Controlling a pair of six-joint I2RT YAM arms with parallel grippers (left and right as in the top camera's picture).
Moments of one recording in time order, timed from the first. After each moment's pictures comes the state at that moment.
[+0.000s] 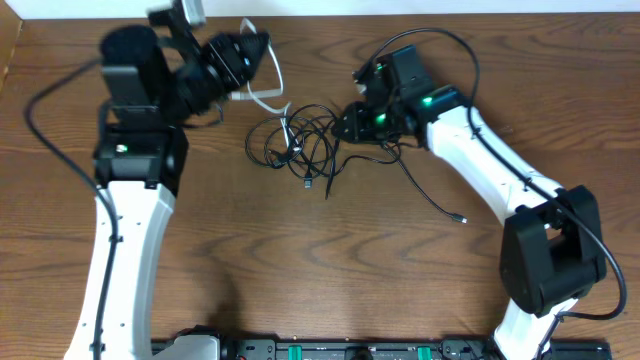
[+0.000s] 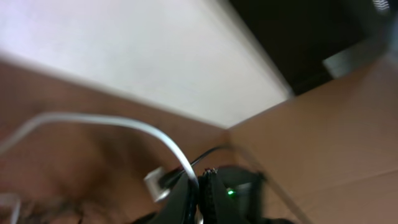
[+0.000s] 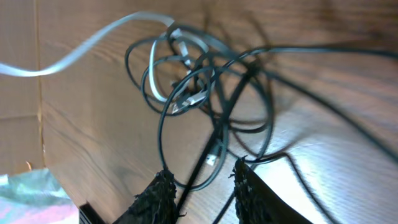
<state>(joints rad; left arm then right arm) -0.03 1.37 1.37 -0.21 0.69 -0.78 0.42 1.92 1.51 -0.59 -0.55 0.46</state>
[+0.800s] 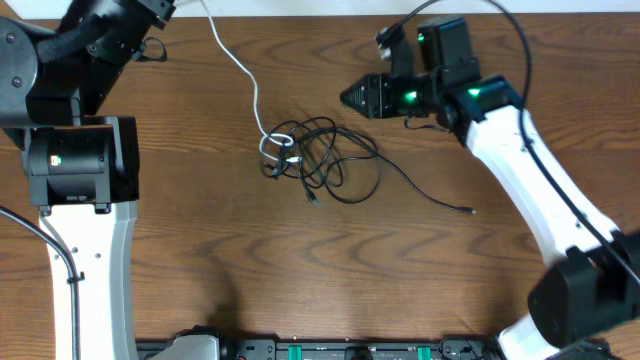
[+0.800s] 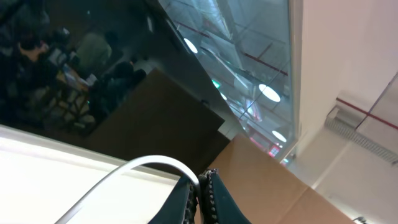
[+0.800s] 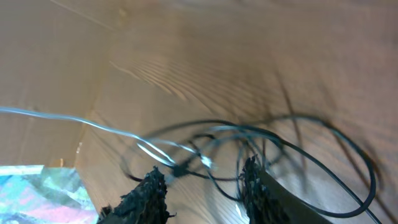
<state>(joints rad) 0.01 1.36 1.73 0.16 0.65 -1.13 0.36 1.74 1.55 -0.54 -0.65 0.38</state>
